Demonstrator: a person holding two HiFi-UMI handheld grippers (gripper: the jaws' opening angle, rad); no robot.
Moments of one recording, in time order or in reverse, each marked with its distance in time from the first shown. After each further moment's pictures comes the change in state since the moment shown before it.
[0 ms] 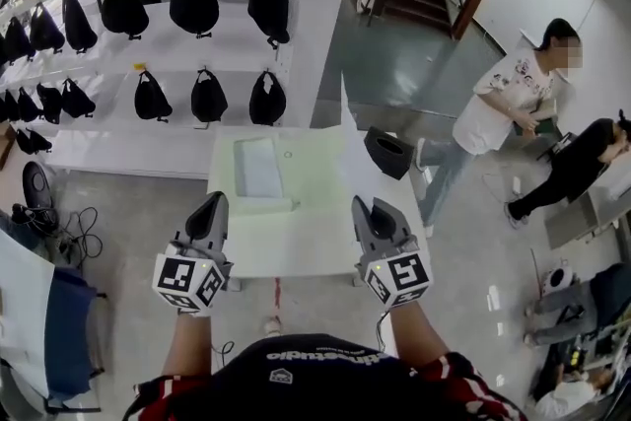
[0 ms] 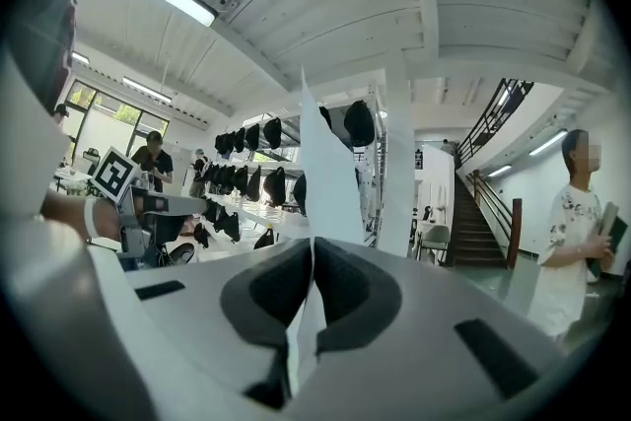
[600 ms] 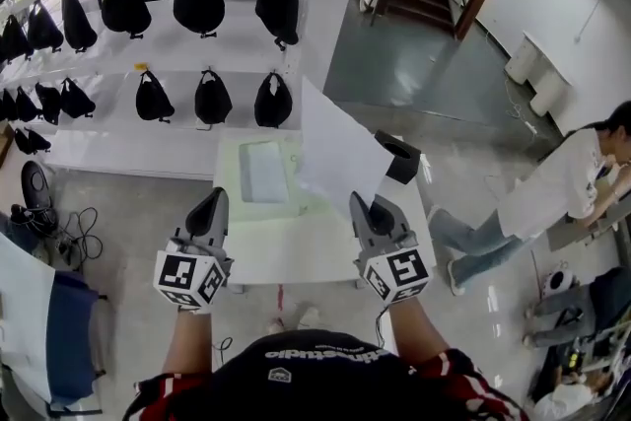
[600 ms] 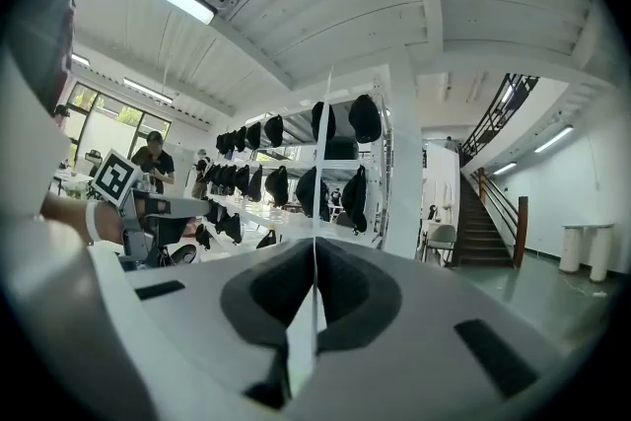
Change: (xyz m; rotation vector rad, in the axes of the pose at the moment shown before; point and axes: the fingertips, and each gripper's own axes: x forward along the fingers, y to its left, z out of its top) left arm 0.019 0.035 0.001 0.015 -0.003 0.012; right arm 0.045 0.007 0.002 -0.001 0.002 0.025
